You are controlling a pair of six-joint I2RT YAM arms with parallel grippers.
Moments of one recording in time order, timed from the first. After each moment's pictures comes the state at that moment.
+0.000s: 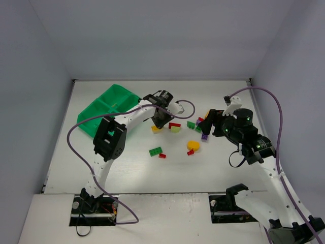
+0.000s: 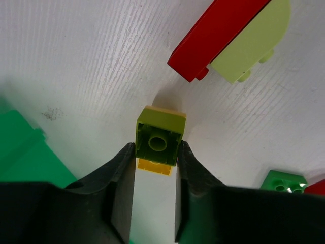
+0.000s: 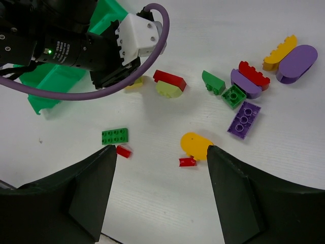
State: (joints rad) left arm -0.64 2.20 1.88 -0.87 0.05 0.45; right arm 0.32 0.86 0.95 -0.57 -0.14 0.34
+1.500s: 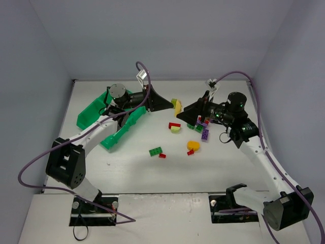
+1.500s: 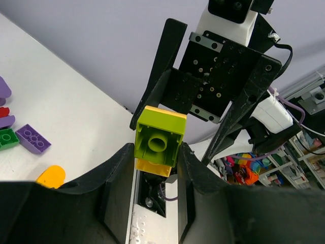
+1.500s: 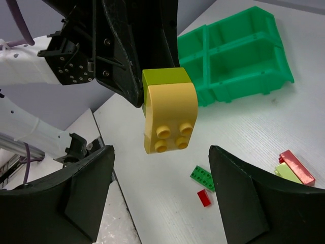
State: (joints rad) left arm -0.46 1.58 1.16 0.66 1.01 -1.03; right arm 0.31 1.10 0.98 -0.03 -0.79 0.41
